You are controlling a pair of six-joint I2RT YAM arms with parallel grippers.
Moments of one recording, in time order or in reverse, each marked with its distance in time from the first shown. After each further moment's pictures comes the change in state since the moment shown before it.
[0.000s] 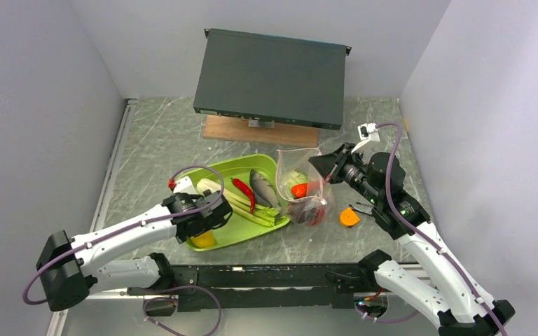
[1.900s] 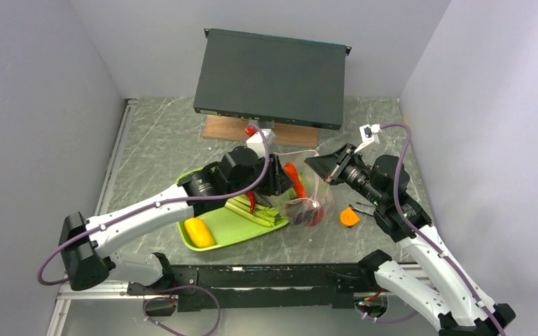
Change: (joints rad) left arm -0.048 0.188 0.330 0.846 0.521 0.678; right arm 0.000 -0.029 -0.016 0.063 -0.091 0.154
